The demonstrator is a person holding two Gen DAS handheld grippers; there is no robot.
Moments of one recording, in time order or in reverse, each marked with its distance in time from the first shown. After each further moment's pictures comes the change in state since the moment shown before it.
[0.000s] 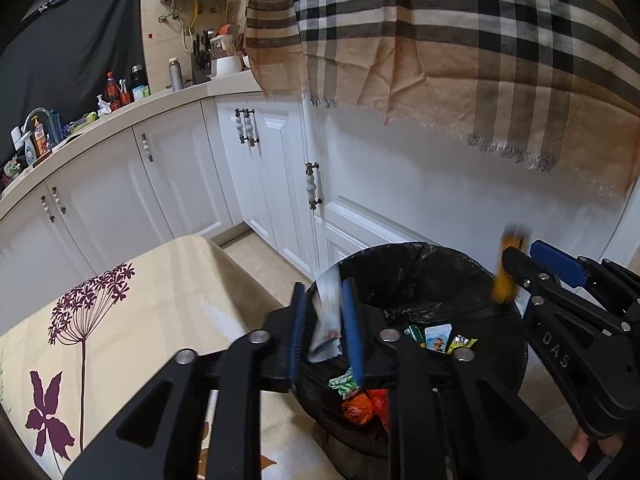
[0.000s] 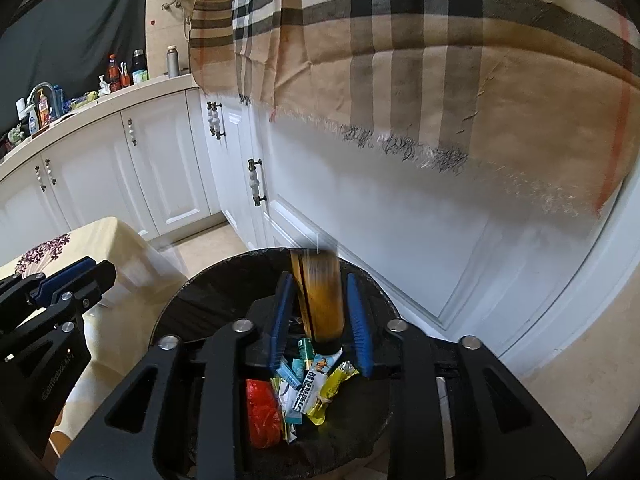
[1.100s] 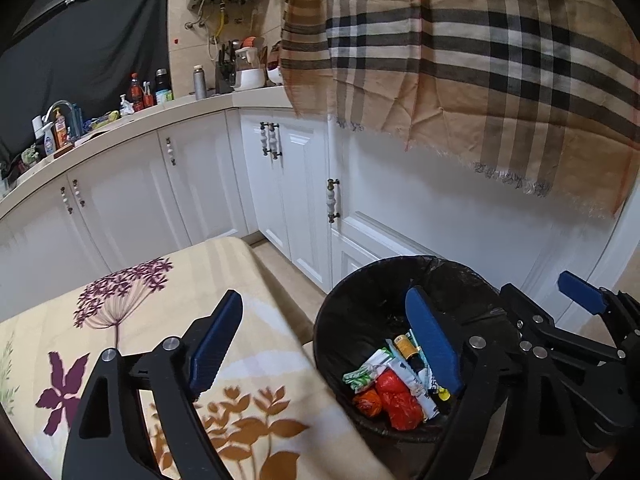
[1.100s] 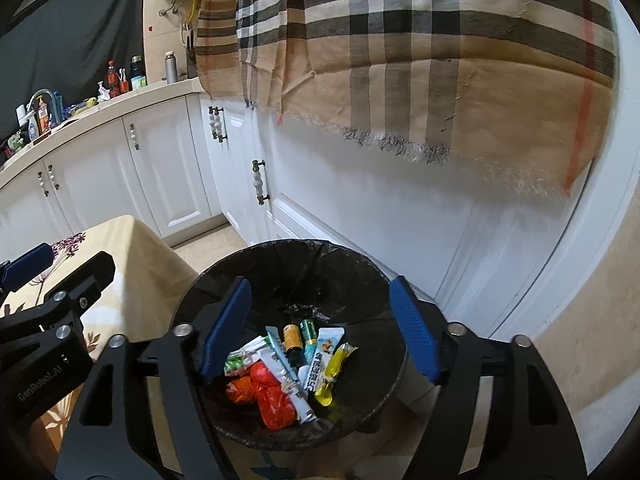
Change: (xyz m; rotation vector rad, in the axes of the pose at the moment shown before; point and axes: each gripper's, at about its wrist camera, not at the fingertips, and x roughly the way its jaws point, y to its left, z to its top) left arm -0.042 0.021 -0.009 -0.061 -0.067 0.043; right arm -0.036 0.008 -0.009 0.027 -0.011 -0.007
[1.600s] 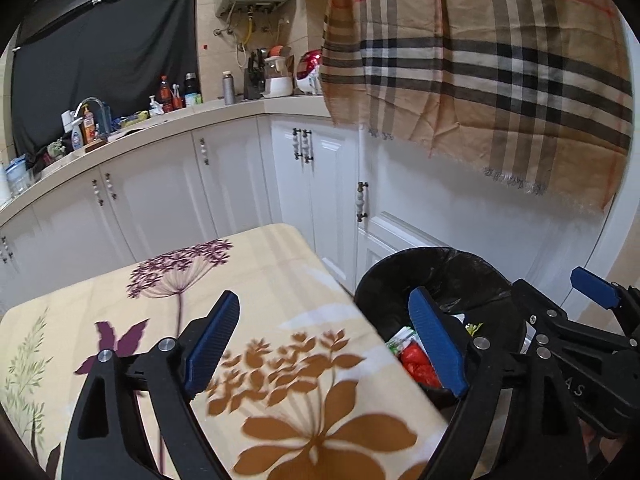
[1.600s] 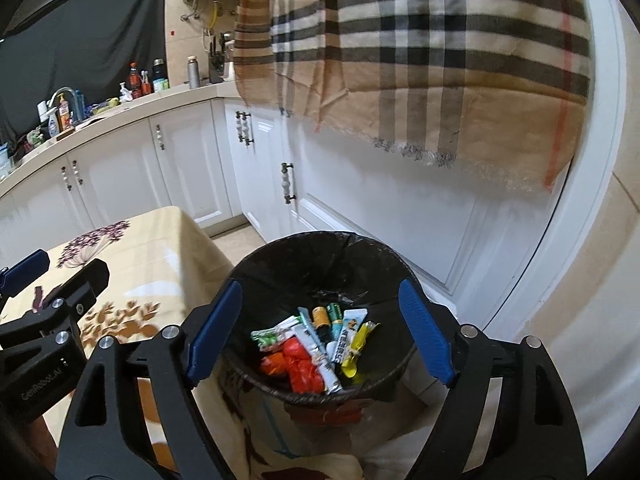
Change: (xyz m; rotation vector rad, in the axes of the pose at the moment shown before) left arm -0.060 0.032 -0.023 -0.032 -0.028 0.060; right arm -0.063 0.029 -0.019 -0.028 -0.027 0.050
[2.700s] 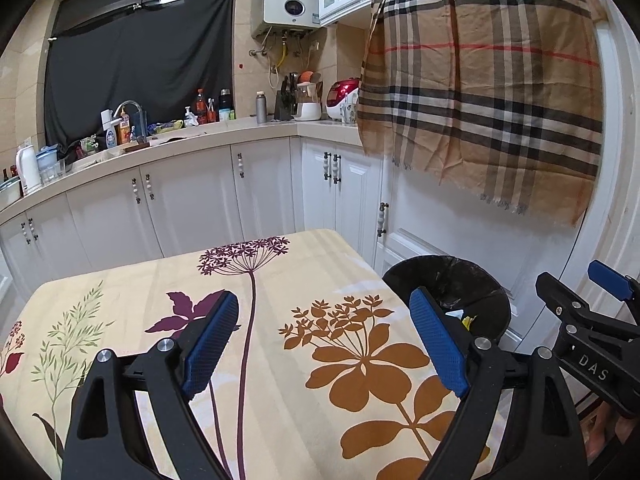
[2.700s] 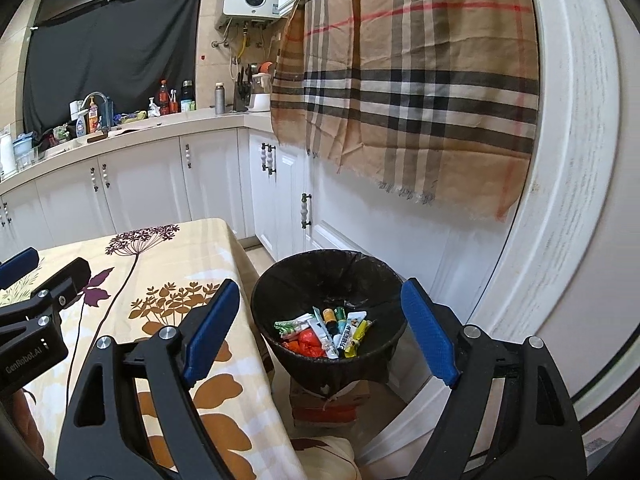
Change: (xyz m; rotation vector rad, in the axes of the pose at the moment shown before) left arm -0.108 0.043 -0.032 -0.060 -0.087 0.040; right arm -0.111 0.018 -0.023 -0.071 -0.122 0.010
